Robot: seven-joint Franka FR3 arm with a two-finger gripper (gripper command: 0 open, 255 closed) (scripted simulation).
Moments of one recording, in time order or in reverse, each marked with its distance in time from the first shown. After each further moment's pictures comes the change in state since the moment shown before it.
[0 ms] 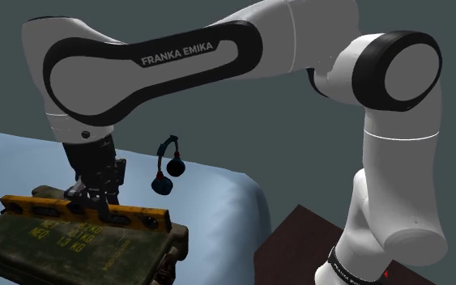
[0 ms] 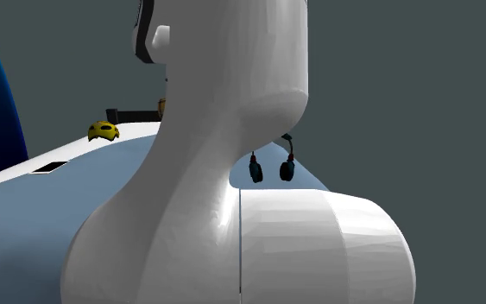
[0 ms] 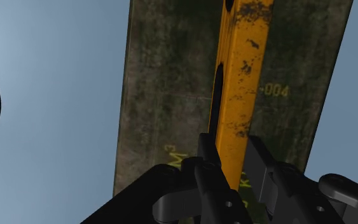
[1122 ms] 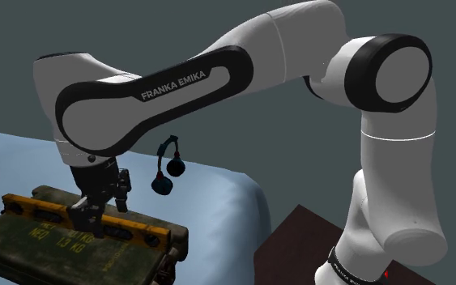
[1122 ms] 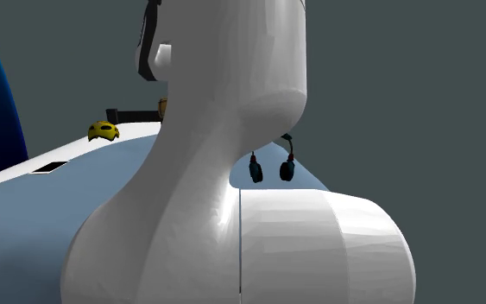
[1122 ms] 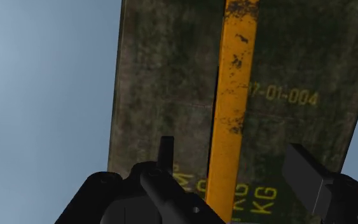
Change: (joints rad) arm -0.001 0.028 -0.005 -0.080 -0.010 0.107 0.001
